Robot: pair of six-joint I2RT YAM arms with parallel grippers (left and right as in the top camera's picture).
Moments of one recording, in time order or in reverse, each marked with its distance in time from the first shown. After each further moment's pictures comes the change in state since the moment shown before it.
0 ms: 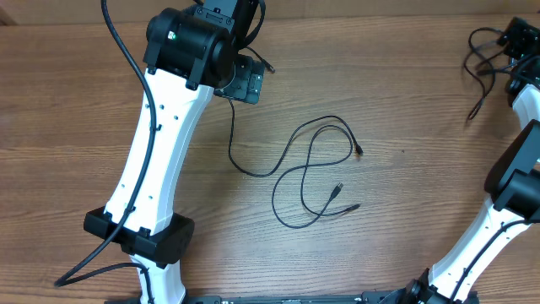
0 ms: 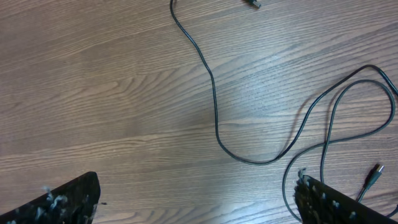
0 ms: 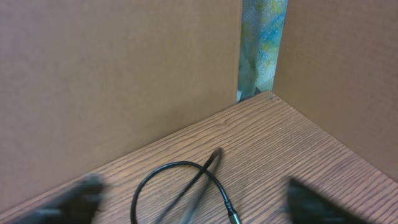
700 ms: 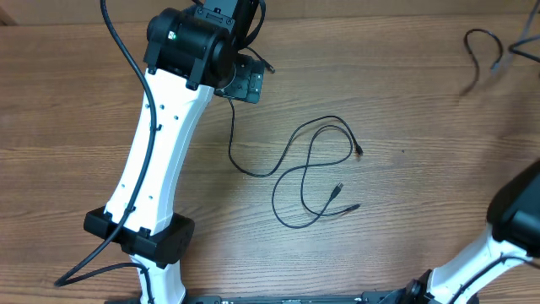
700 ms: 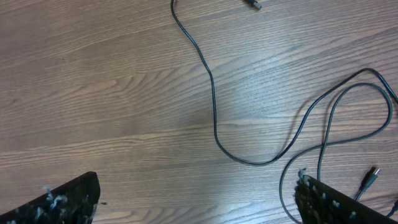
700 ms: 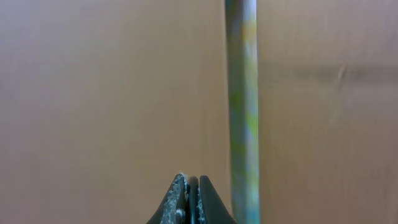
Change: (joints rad) left arm 0.000 0.000 0.000 0.000 0.000 -0.021; right arm -0.002 -0.293 0.003 0.169 0.043 0.012
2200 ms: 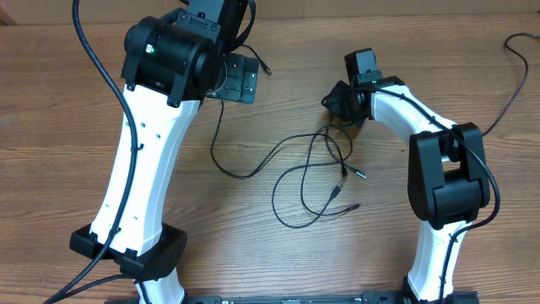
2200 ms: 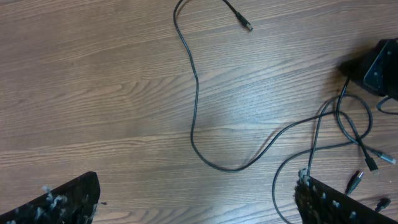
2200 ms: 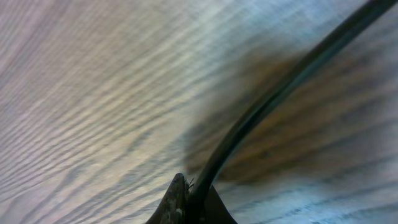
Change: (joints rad) left arm 0.000 -0.074 0.001 0.000 0.000 -0.024; right arm 0.717 0.106 -0.298 -0.882 -0.136 0.658
